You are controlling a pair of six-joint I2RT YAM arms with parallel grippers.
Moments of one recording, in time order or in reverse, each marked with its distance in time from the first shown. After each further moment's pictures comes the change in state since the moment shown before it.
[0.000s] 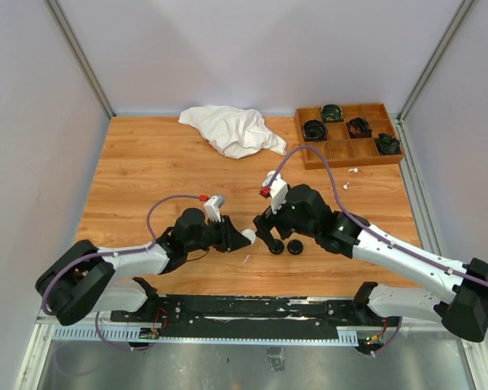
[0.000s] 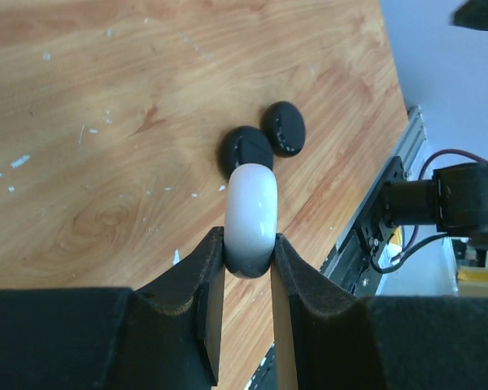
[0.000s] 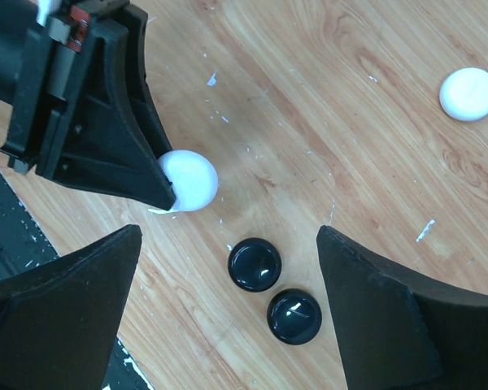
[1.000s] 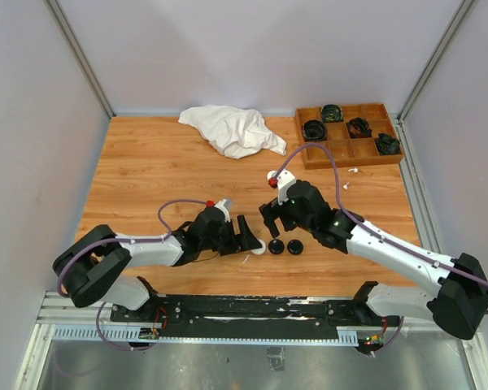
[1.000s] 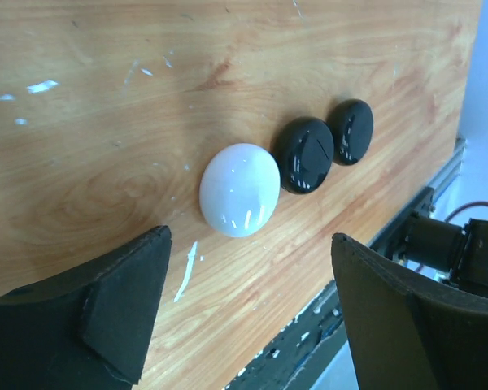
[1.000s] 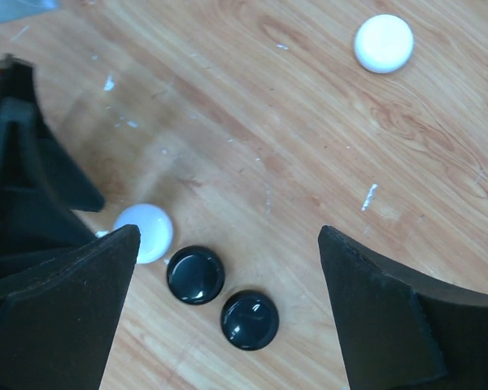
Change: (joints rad) left arm -0.086 0.216 0.144 -0.195 -0.129 -0.236; right arm -0.071 0.043 -0.064 0.074 0.153 0.052
